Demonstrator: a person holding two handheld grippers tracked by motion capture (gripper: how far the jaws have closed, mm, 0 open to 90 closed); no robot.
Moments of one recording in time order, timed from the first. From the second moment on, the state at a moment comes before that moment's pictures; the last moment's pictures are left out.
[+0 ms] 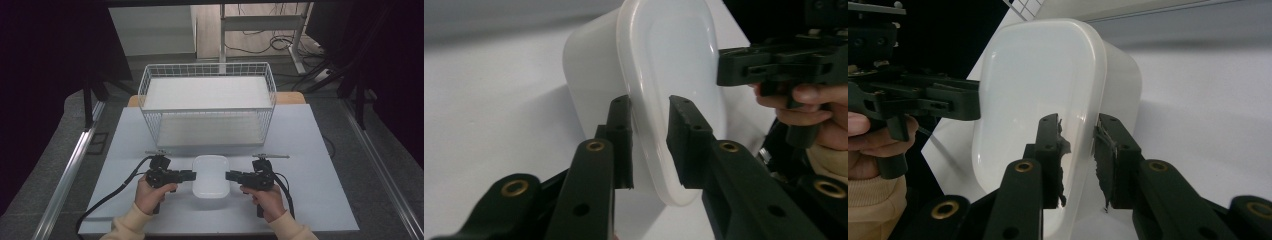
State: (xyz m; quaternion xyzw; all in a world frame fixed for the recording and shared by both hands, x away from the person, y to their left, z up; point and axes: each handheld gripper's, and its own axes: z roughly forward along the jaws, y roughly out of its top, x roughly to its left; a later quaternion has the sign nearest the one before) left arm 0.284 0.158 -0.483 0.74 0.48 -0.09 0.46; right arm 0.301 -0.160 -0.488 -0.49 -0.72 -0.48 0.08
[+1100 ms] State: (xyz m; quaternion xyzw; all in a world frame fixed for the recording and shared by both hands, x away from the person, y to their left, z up) left arm 0.275 0.165 -0.460 0.73 0.46 -0.06 0.49; right arm 0.293 -0.158 -0.461 -0.44 -0.74 -0.50 0.03
